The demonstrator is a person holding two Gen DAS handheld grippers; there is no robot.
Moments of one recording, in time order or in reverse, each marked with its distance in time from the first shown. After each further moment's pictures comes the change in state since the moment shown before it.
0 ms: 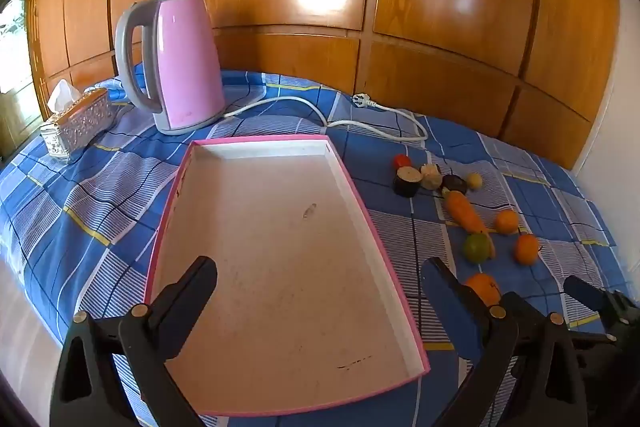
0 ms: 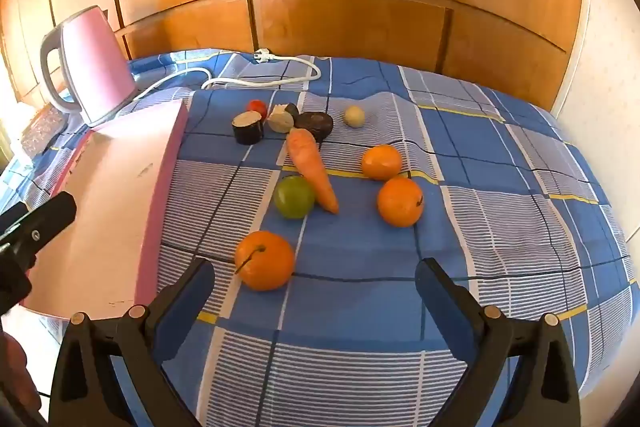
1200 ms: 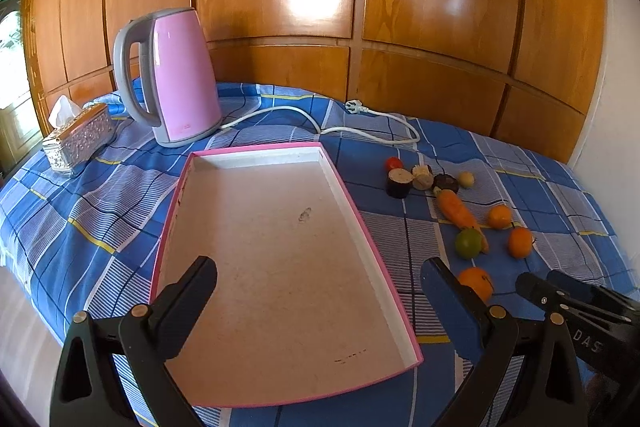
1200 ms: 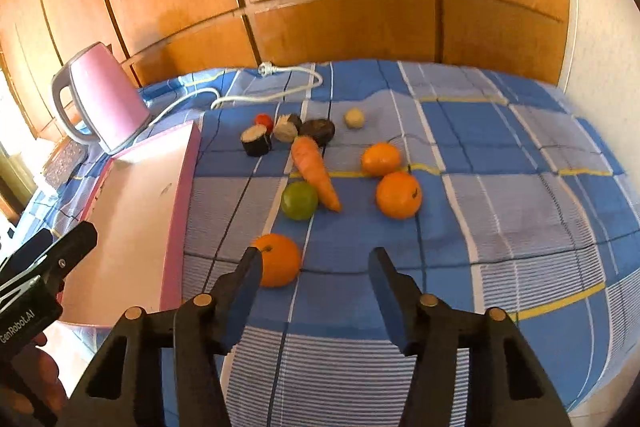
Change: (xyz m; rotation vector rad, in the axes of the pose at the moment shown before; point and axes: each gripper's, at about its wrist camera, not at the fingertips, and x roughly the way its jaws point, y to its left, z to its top) left arm -0.007 -0.005 -0.004 0.017 0.003 0.007; right arm -0.012 -0.018 -0.004 0.122 -0.006 0.134
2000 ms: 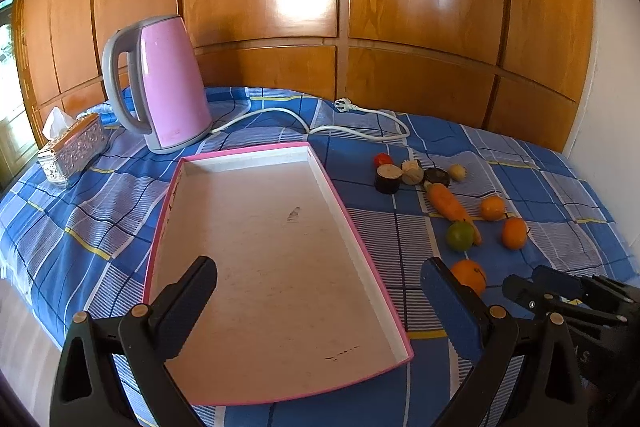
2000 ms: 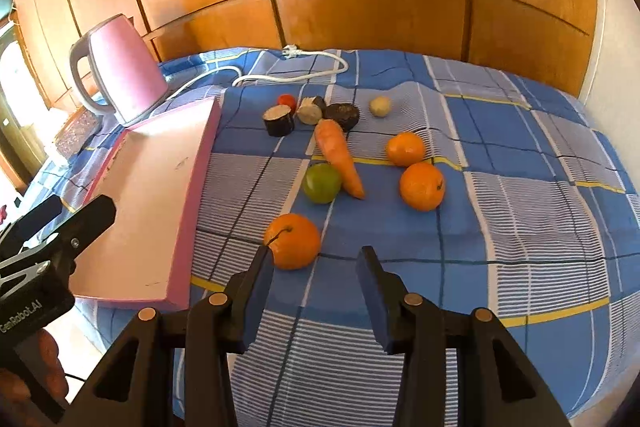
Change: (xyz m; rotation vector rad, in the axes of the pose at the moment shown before) left arm -0.001 -0.012 -0.002 0.043 -0.004 -0.013; right arm 0.001 0.009 -0.003 -0.082 0.038 0.023
